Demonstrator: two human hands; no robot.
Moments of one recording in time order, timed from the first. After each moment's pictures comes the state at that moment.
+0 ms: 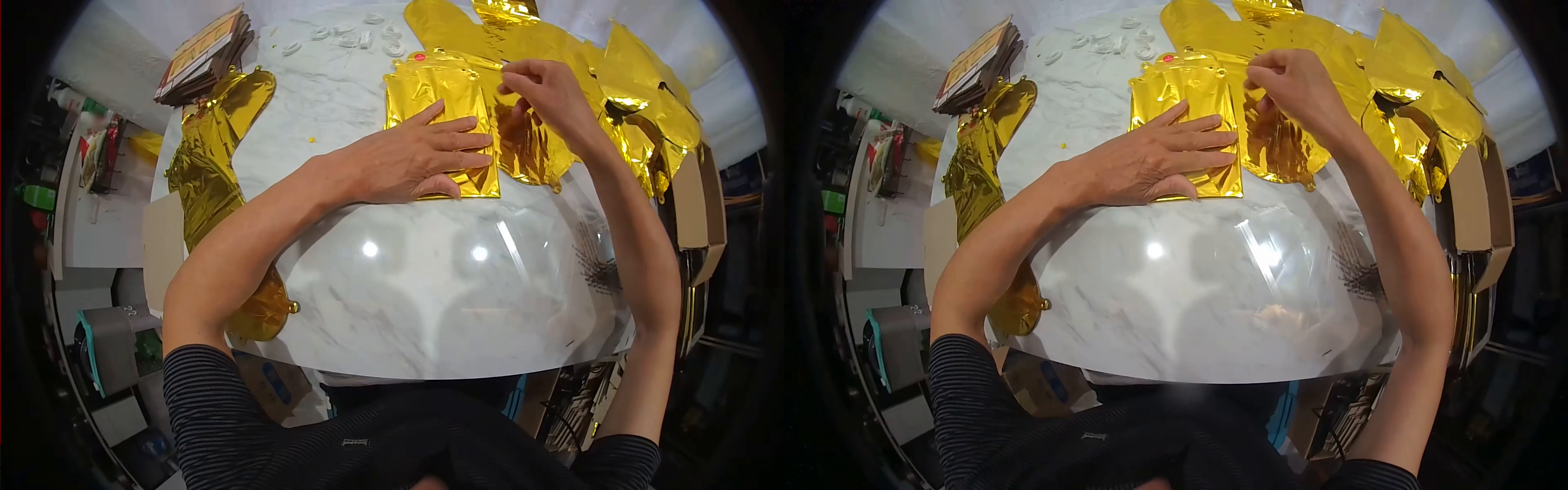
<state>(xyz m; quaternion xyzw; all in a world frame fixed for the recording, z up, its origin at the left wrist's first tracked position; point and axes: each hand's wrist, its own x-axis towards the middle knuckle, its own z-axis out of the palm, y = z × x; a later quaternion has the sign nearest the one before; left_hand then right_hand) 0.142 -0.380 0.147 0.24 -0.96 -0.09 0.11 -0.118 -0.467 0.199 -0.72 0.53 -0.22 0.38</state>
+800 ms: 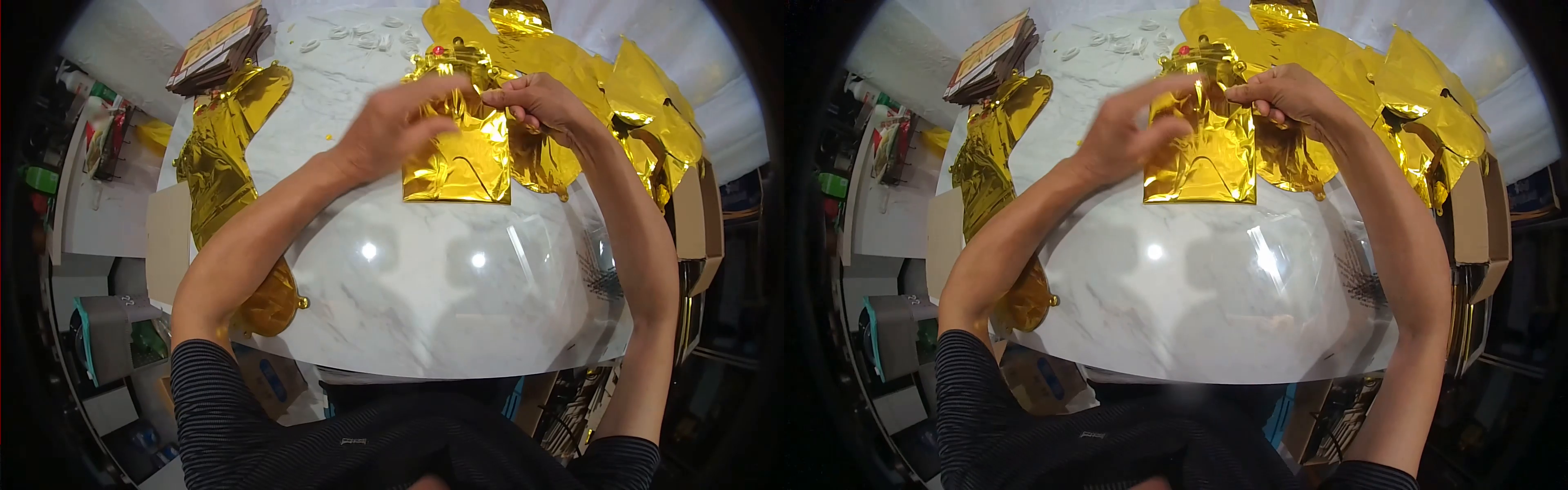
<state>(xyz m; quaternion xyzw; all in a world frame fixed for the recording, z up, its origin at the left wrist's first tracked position) 0.163 -0.386 0.154 0.36 -0.79 -0.22 0.44 -0.097 -0.489 0.186 -0.63 0.50 -0.15 0.58</state>
